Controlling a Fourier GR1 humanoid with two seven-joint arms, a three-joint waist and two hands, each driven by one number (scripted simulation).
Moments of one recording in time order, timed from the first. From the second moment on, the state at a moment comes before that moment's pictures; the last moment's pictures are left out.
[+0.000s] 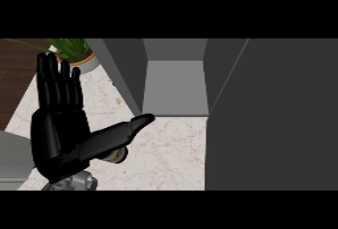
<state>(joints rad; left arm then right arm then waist) -0.25 0.01 -0.29 -2.00 -0.24 0.75 0.39 0.12 -0.14 -0.03 -2.36 -0.33 0.23 0.34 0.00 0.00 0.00</state>
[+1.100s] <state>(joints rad) 0.09 0.03 -0.28 -2.12 -0.21 0.71 0.27 0.09 -0.12 -0.05 -2.37 -0.31 0.24 0.39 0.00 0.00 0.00</state>
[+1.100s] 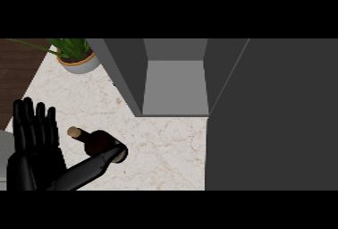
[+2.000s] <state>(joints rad) 0.30 0.02 -0.16 -1.89 0.09 0.56 -0.13 0.08 -0.08 -0.02 -2.37 -0.28 0.25 0.40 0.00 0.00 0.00</state>
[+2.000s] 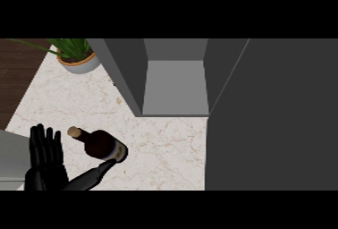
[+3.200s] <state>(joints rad) 0.23 0.01 -0.05 -1.46 0.28 0.37 -0.43 0.07 -0.06 0.00 -2.37 -0.24 0.24 0.41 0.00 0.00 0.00</state>
